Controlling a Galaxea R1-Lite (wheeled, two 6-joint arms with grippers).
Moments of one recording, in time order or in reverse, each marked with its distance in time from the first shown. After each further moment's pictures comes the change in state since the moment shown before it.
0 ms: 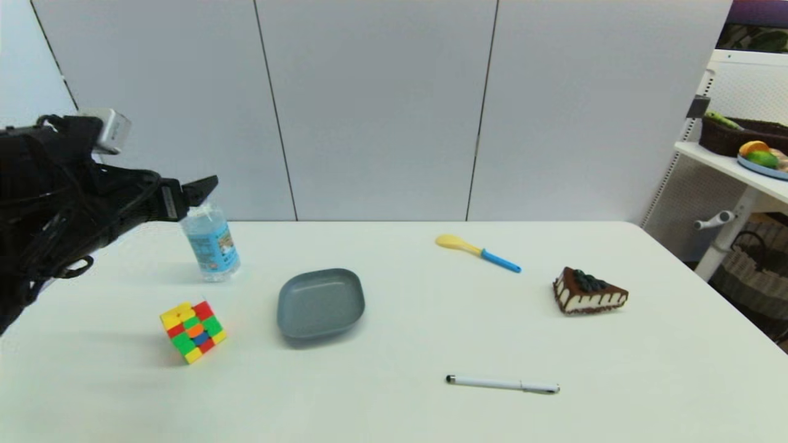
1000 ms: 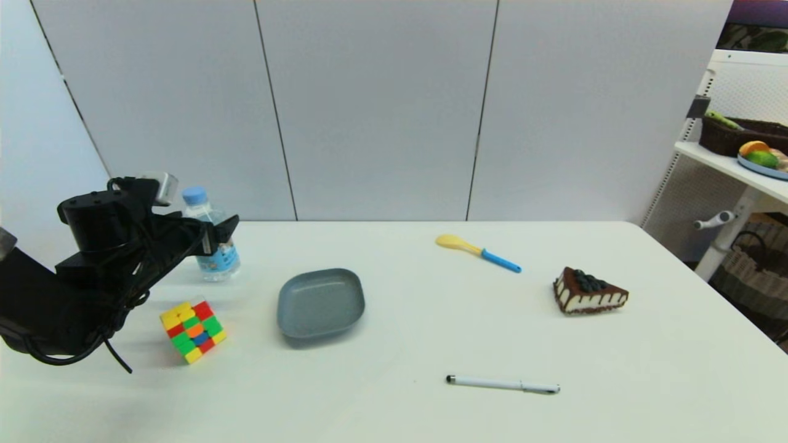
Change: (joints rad) left arm 0.034 0.302 0.076 -0.338 0.004 -0.002; right arm 0.000 0.000 0.000 0.000 0.000 -0.001
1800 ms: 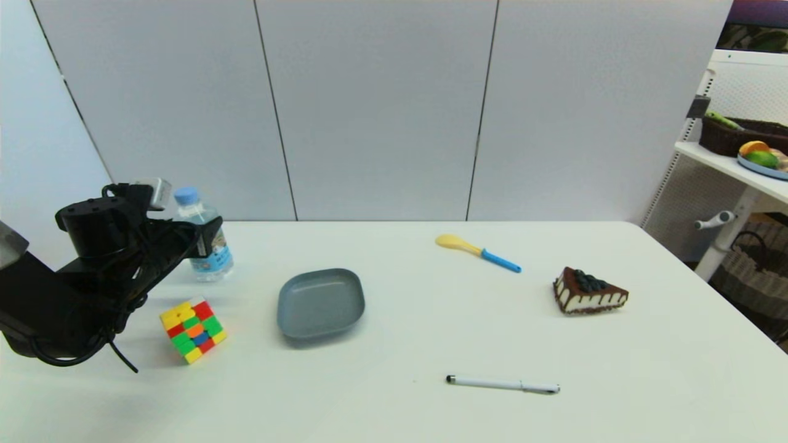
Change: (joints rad) left arm 0.030 0.046 0.005 -0.060 -0.002 -0.017; right arm 0.000 0.000 0.000 0.000 0.000 0.001
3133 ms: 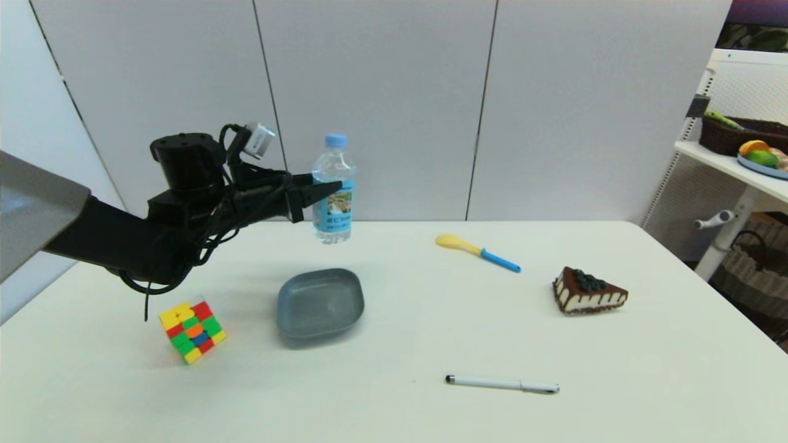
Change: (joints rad) left arm -0.257 0.053 -0.433 0.248 -0.671 -0.113; right arm 0.000 0.000 0.000 0.000 0.000 0.000
